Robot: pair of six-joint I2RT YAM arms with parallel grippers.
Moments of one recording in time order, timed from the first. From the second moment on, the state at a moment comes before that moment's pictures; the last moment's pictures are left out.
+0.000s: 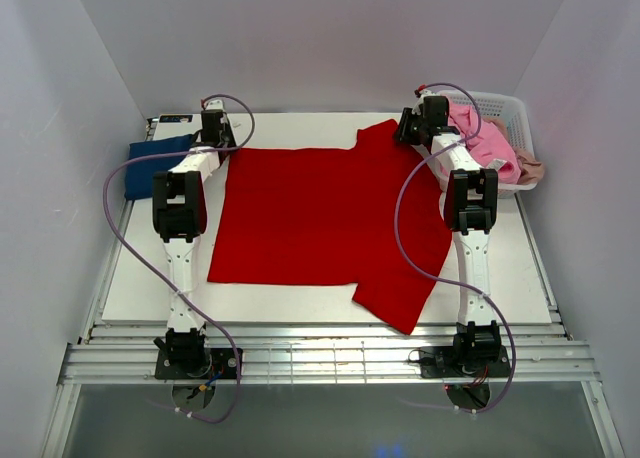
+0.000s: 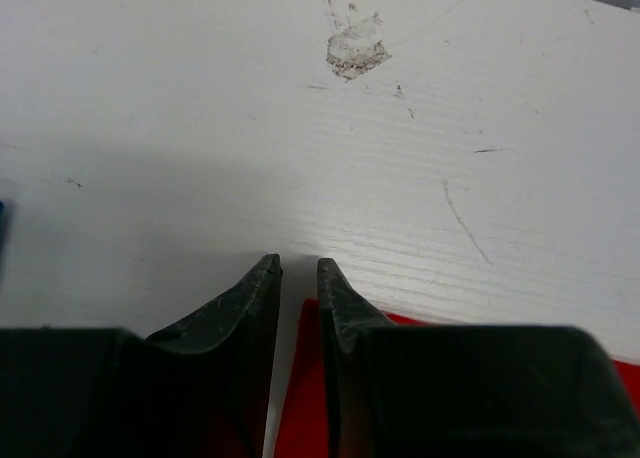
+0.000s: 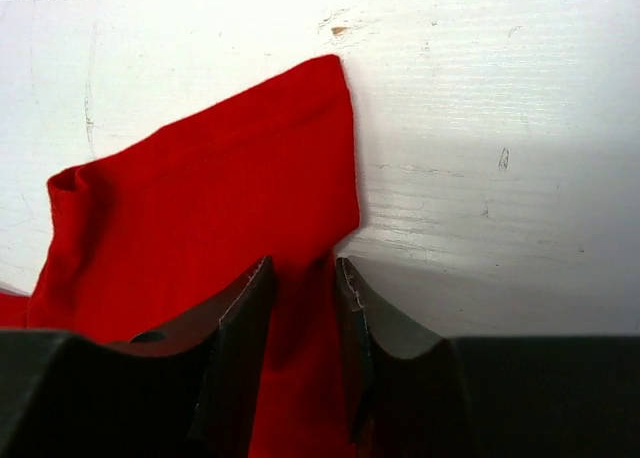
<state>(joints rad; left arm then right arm) -0.03 2.48 1.94 -0.04 -0.07 -0.20 0.09 2.66 2.30 -0.24 -0.28 0.21</state>
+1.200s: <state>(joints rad) -0.05 2.43 1.86 -0.02 -0.07 -0.19 0.09 2.66 2.27 -0.15 -0.36 0.27</state>
